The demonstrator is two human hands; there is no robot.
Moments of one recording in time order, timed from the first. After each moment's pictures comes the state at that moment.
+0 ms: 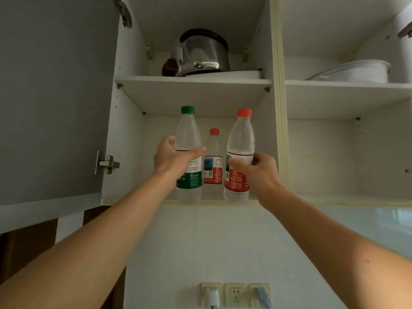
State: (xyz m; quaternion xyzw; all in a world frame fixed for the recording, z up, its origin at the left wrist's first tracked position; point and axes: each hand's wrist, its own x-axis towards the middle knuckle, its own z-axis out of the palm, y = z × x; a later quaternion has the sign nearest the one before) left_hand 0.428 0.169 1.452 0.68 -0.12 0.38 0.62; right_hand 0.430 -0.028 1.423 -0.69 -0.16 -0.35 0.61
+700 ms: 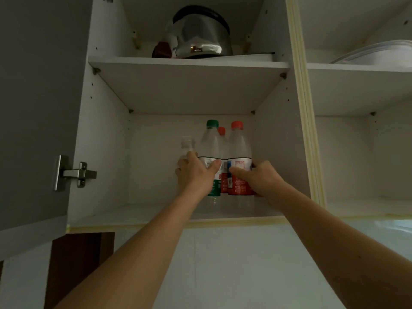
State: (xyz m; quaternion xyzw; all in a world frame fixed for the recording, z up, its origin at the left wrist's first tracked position) left_hand 0.557 0.139 1.447 0.79 -0.10 0.41 0.45; right_hand 0.553 -0.026 1.445 -0.78 -0.11 -0.30 0.54
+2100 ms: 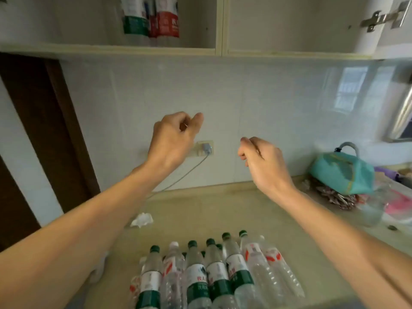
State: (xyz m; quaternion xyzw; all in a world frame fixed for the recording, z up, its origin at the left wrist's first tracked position) left_hand 0.330 0.046 1.211 0.80 -0.19 0.29 0.48; right_hand 0.280 -0.148 1.169 -0.83 -0.03 -0.32 0.45
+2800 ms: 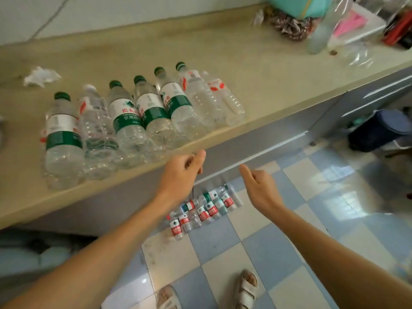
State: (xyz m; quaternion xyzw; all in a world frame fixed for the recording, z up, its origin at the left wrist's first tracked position) left_hand 0.121 -0.026 0.806 0.81 -0.18 -0.16 0.53; right_hand 0.019 -0.211 0.774 -0.84 0.31 -0.03 0.44
